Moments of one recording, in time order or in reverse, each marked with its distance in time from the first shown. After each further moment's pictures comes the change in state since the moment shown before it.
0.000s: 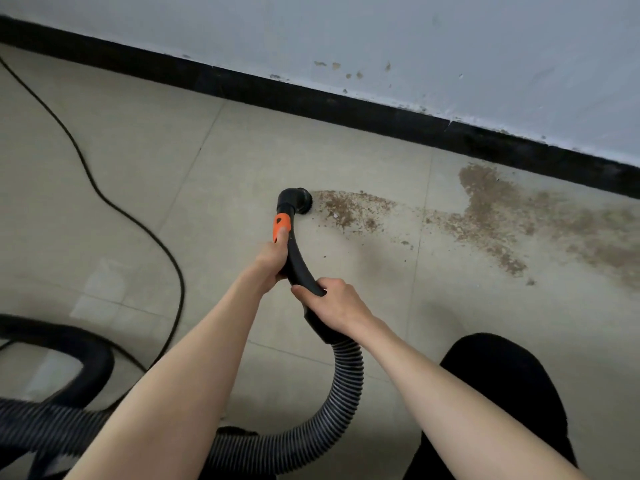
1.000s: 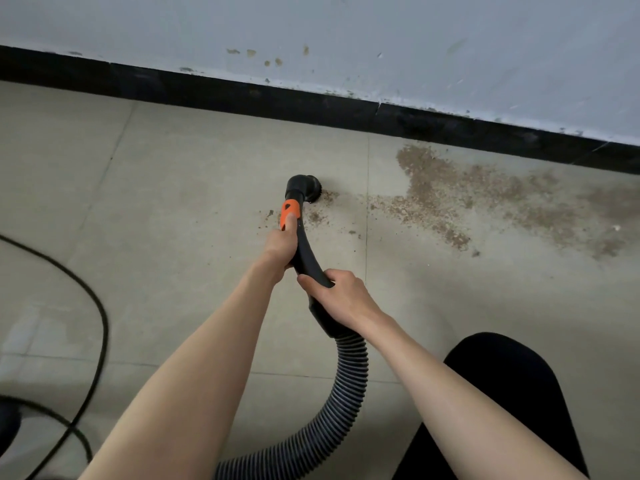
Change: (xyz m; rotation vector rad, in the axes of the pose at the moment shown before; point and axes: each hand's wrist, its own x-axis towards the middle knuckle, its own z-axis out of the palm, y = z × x) left_hand 0.022 0.000 0.113 0.210 -0.121 0.128; right_hand -0.011 0.062 -0.055 0.155 0.202 0.096
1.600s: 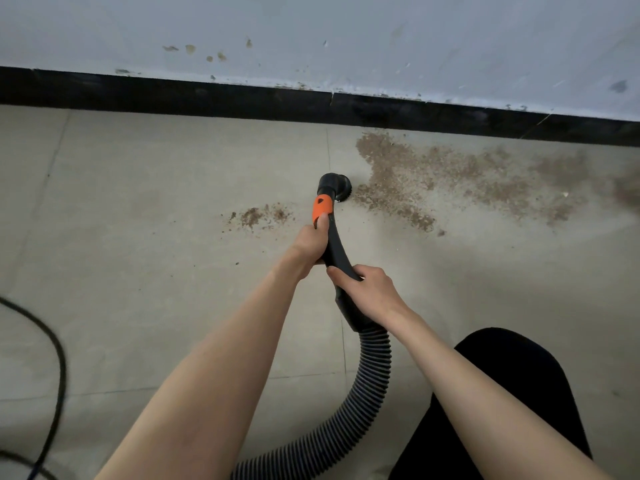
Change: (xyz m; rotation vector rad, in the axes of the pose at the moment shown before) left_hand -0.026 0.013 0.089 0.119 -0.266 0.044; right_hand -0.016 0.051 -0.049 0.103 0.202 0.141
